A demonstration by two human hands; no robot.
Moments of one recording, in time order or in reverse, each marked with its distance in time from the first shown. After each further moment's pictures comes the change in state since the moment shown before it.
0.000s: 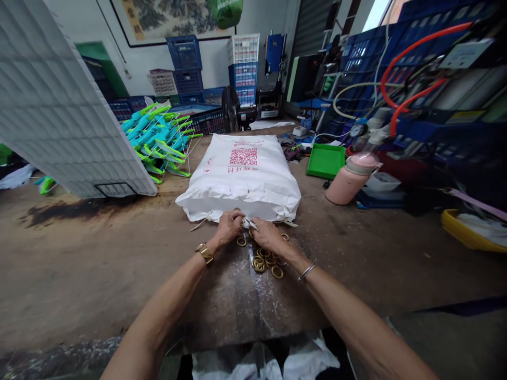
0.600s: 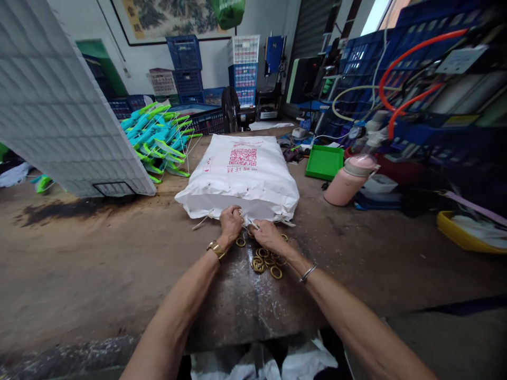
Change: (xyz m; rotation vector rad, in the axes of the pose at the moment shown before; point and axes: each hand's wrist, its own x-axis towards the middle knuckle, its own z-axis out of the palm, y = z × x) left_hand 0.015 0.008 0.022 -0.116 0.340 -0.069; right_hand 0.000 0.001 -0.002 0.139 0.039 -0.020
